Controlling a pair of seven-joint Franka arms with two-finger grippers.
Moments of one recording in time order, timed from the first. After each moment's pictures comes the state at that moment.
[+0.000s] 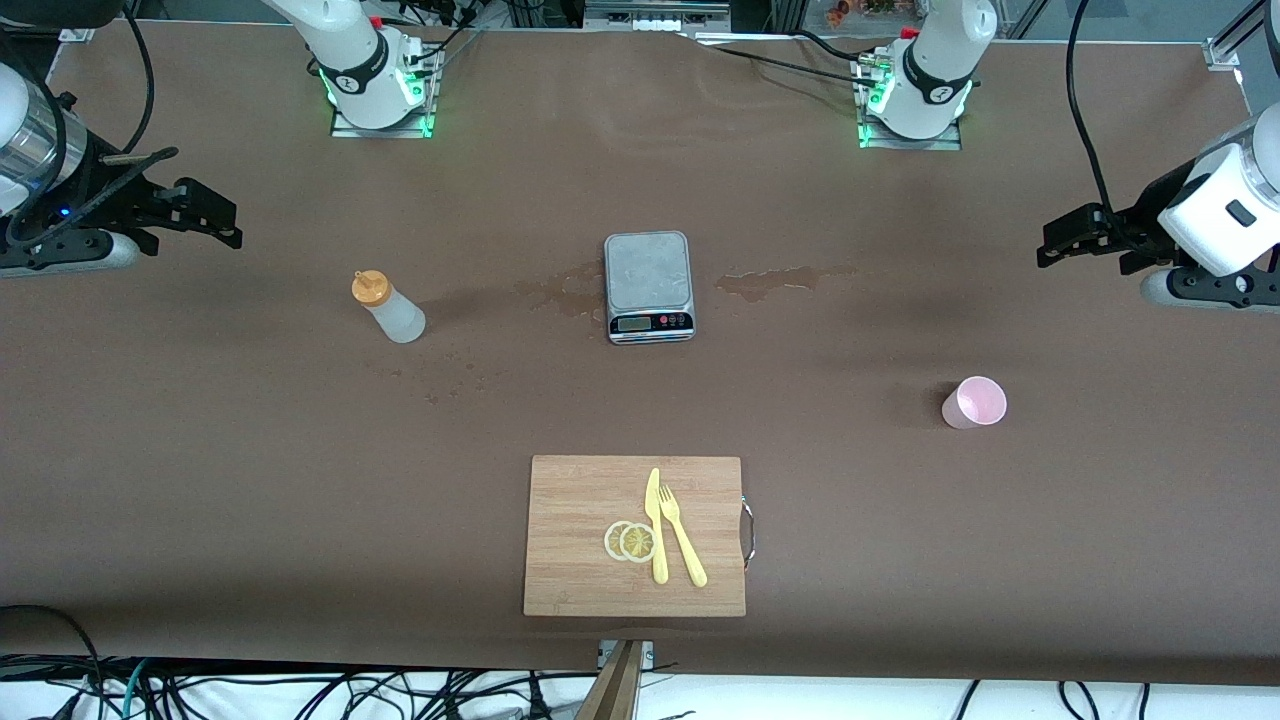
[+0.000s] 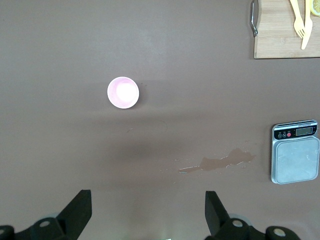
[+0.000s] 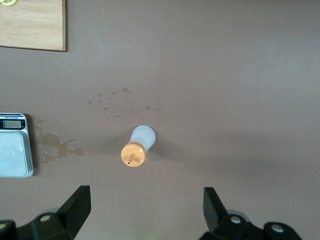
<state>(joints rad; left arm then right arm) 0.03 0.11 -0.08 -1.49 -0.08 1.47 -0.03 0.17 0.01 -0.10 -1.63 0.04 1.59 0.00</state>
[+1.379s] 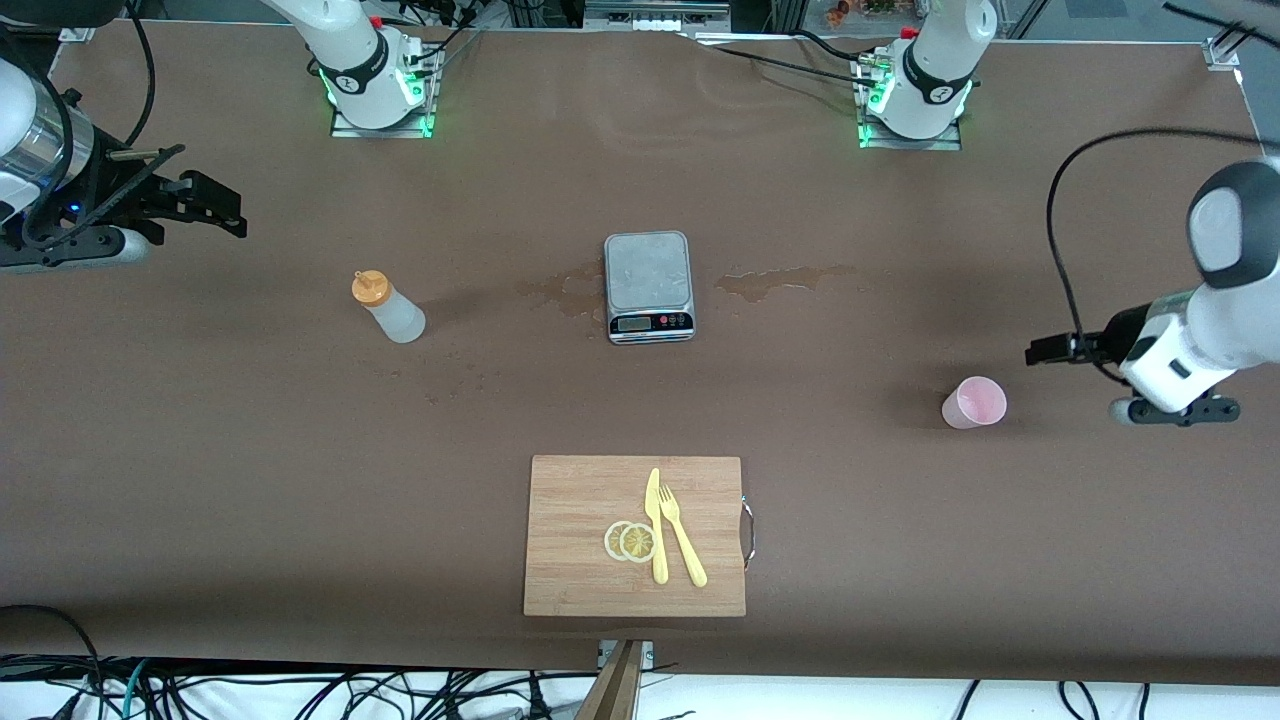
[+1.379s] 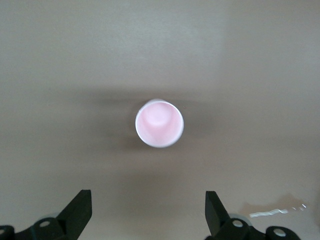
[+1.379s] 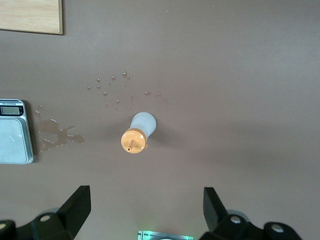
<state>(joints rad) 0.11 0.35 -0.02 -1.66 -0.06 1.82 0.05 0.18 0.01 -0.10 -1.63 0.05 1.53 -0.01</state>
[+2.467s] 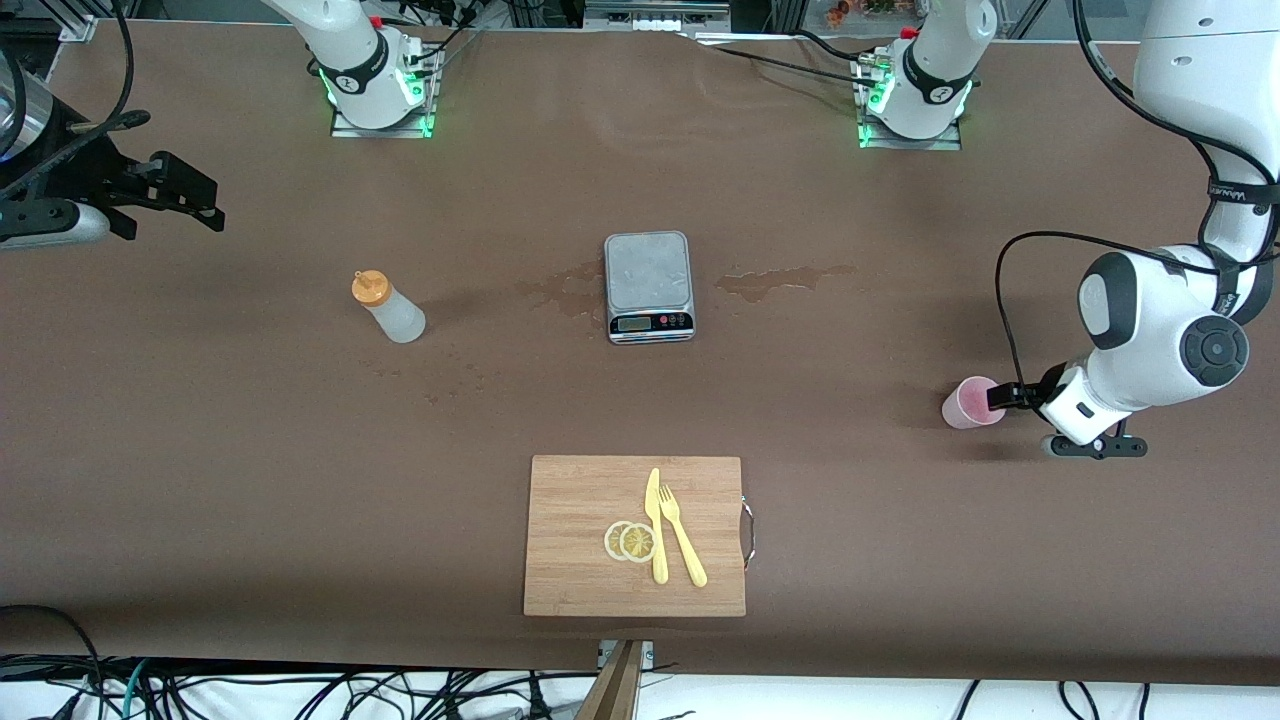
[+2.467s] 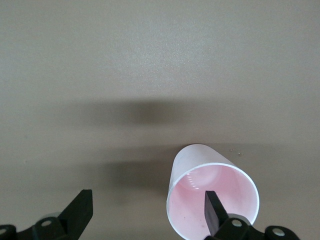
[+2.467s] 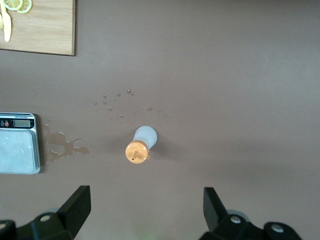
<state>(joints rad) 0.11 0.51 -0.01 -1.83 0.00 2.24 0.09 0.18 0.00 -0.09 -1.55 0.05 1.53 -0.01</state>
